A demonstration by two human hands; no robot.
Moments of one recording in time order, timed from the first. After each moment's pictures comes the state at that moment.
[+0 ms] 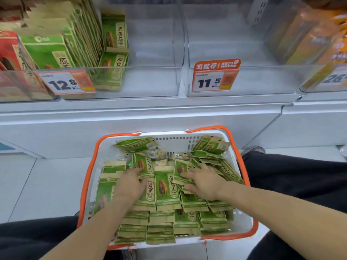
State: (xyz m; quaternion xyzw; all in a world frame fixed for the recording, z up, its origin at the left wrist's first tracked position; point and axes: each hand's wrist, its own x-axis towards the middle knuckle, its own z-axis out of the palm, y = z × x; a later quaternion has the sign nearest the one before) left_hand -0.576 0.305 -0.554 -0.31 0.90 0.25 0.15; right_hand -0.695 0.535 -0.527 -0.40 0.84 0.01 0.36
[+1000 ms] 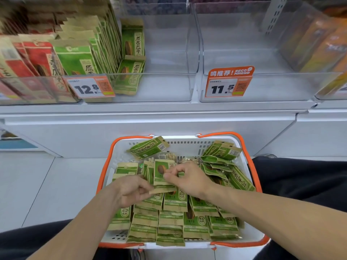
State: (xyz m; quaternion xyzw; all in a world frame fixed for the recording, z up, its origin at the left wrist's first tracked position) left_hand -0.567 0.289 -0.484 -0.46 0.42 0.75 0.22; right_hand -0.660 0.467 -0.492 -0.23 0.79 -0.43 0.37
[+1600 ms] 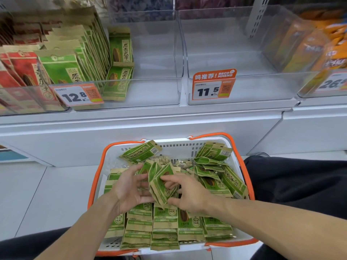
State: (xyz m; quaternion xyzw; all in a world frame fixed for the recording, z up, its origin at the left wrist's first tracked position) left_hand -0.575 0.306 -0.480 -0.42 0.46 0.76 0.17; right_hand -0.648 0.493 -0.493 -0.32 0.81 -0.34 0.36
